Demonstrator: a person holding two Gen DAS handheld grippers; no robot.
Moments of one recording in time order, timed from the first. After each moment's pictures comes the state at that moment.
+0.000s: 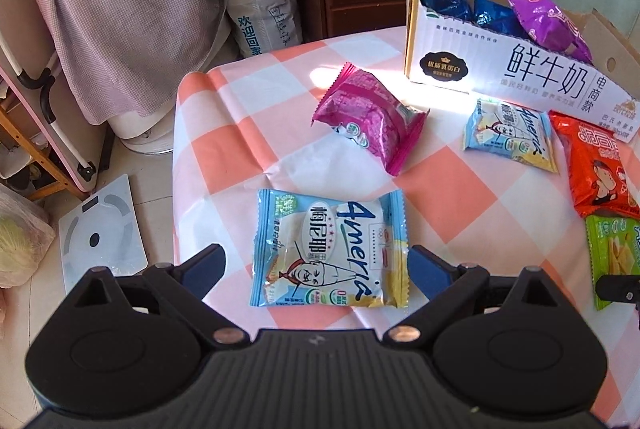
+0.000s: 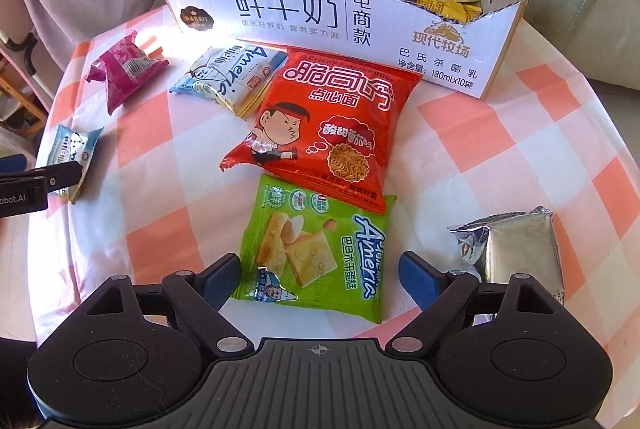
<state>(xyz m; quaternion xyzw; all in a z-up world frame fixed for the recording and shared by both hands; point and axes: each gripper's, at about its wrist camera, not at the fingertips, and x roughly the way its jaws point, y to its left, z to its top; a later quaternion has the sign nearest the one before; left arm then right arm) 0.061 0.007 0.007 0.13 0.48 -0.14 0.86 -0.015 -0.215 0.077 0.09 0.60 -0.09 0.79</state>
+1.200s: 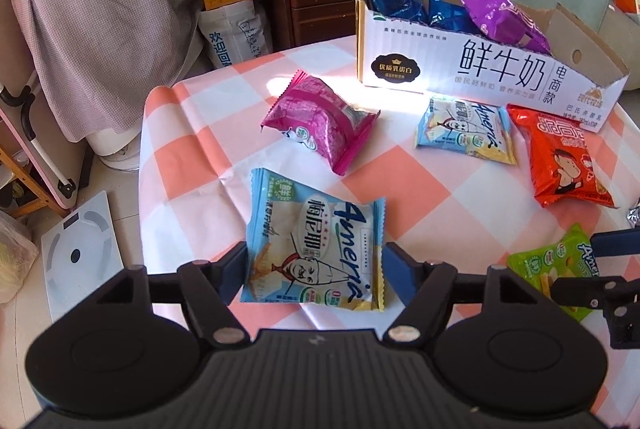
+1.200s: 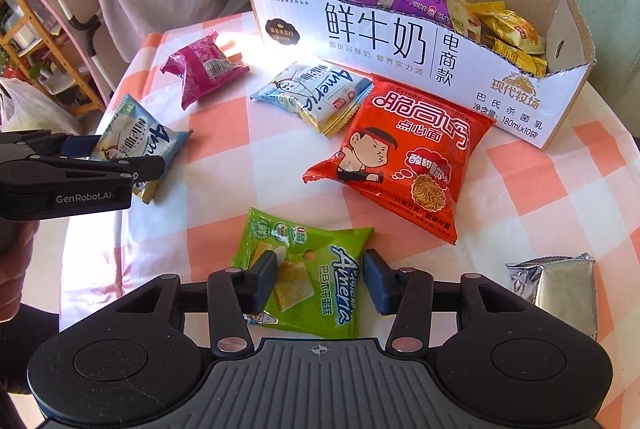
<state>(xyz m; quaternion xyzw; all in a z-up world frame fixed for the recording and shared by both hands) 0.044 -0.009 0.008 0.13 0.46 -0.18 0.86 -0.016 -0.195 0.085 0.08 0.58 0.00 0.81</state>
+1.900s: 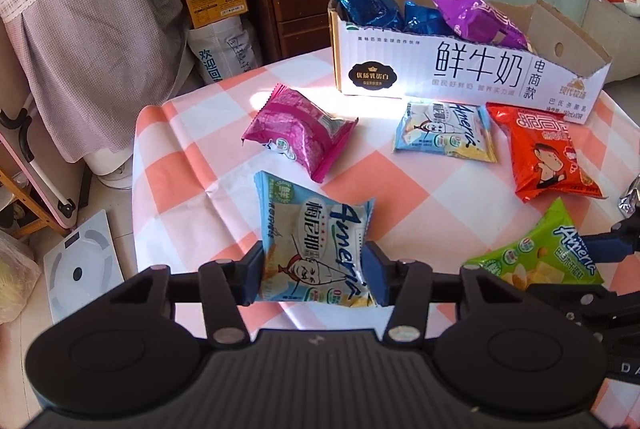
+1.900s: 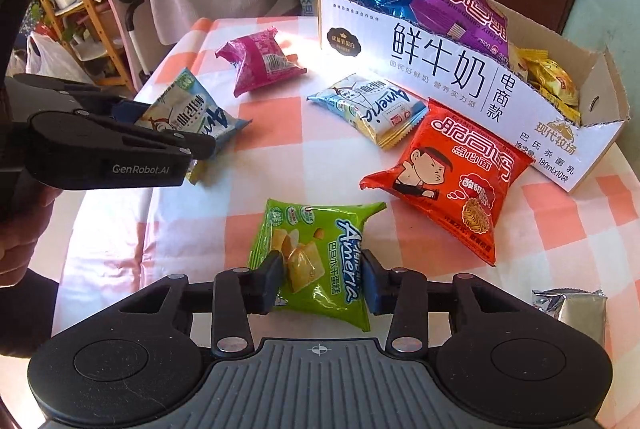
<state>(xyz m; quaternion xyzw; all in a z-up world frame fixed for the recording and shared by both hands) 0.031 -0.018 0.014 0.15 0.43 -0.19 0.87 -0.019 -0.172 0.095 0.02 0.54 0.05 0.84</state>
